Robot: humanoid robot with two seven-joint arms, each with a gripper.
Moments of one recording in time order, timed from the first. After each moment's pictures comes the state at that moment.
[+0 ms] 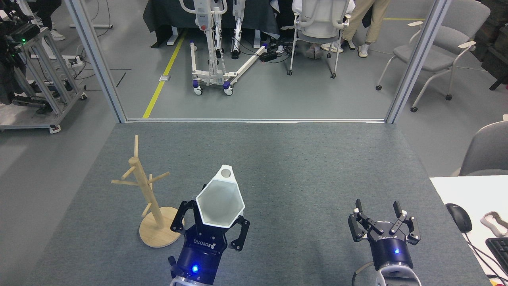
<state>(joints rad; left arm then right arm) -0.05 0.09 -0.50 -1.71 -1.67 0.32 0.28 -0.09 -0.10 0.01 -1.36 1.42 0.07 -0.16</state>
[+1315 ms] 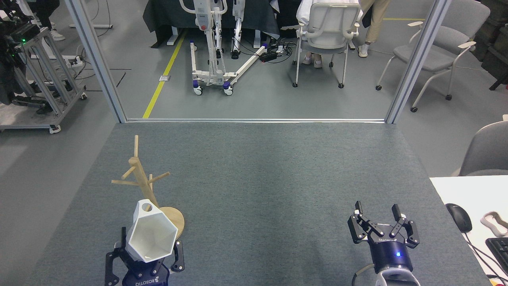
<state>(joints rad) 0.13 0.18 -0.44 -1.68 -1.77 0.88 0.27 -0.08 -0.10 0.01 -1.35 1.33 0.04 -0.16</state>
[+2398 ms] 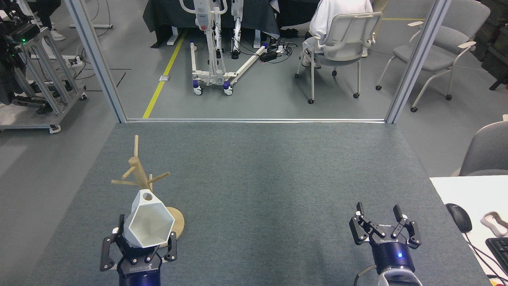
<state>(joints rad) 0.06 0.22 -0.40 -1.60 -1.77 0.80 0.27 -0.07 -0.12 0.02 -1.35 1.32 0.04 -0.16</state>
